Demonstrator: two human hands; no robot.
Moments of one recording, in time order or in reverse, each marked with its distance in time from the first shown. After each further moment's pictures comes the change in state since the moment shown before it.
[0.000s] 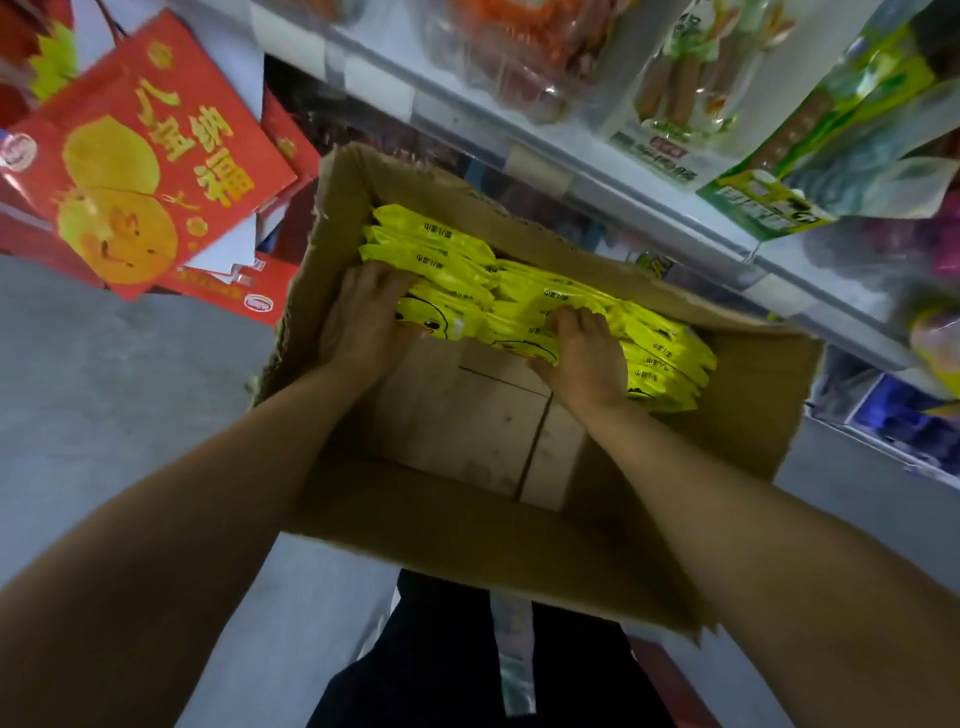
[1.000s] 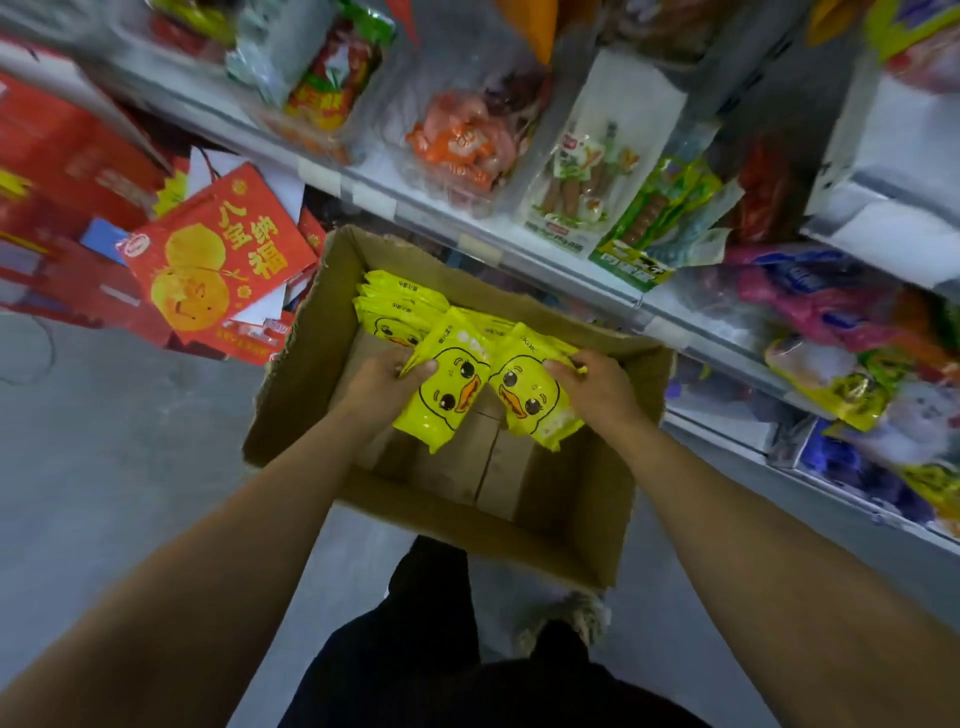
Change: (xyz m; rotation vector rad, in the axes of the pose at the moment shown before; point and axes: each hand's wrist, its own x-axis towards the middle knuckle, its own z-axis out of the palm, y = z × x) left_hand -0.113 0.116 -0.041 -0.760 -0.063 -0.249; right_hand -0.086 0.067 -0.102 0.672 0.021 0.160
